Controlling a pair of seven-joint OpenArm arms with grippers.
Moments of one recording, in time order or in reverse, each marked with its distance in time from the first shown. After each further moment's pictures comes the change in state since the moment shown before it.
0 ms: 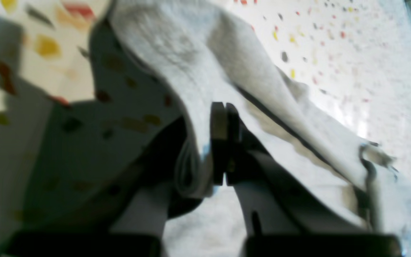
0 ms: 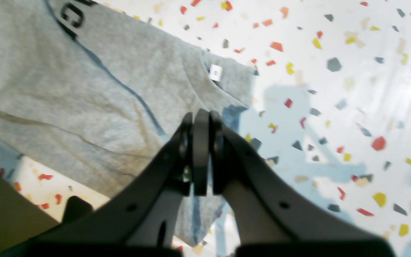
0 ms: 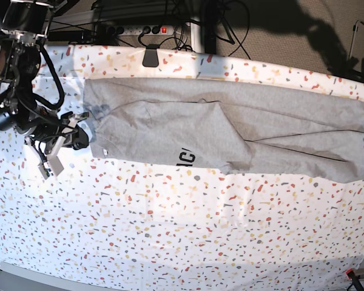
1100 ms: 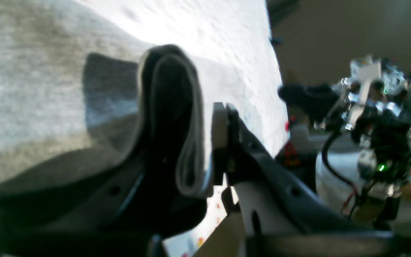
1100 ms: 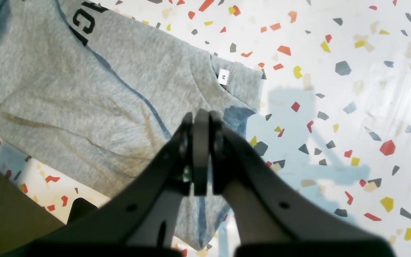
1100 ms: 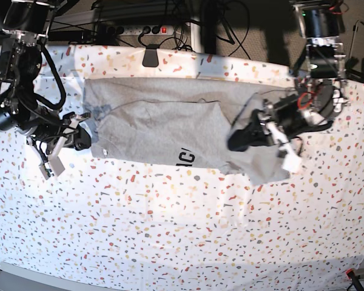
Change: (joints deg) left arm 13.7 34.7 9.0 44.1 -7.7 4.9 21.0; right arm 0.0 -0.5 0.1 0.0 0.3 0.0 0.0
